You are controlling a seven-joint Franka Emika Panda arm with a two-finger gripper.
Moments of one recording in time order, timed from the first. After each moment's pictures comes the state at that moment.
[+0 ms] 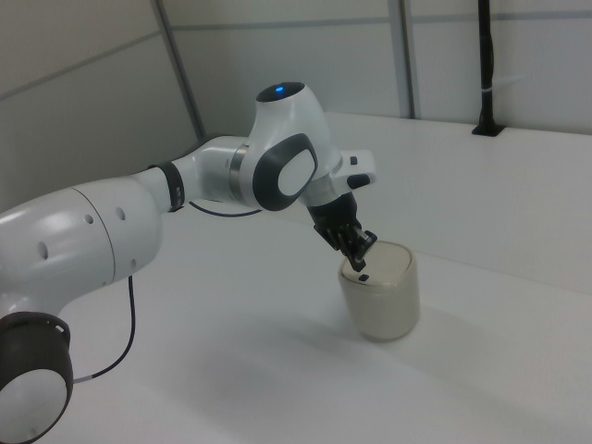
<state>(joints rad) -0.05 0.50 0.02 -1.32 -0.10 2.00 0.15</state>
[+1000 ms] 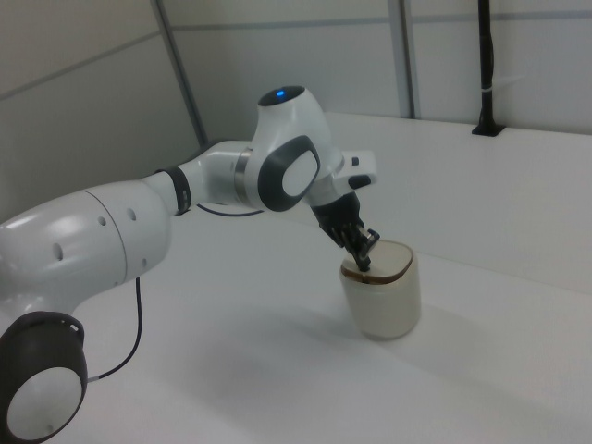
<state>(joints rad) -0.05 0.54 0.02 -1.26 -0.13 2.02 0.21</state>
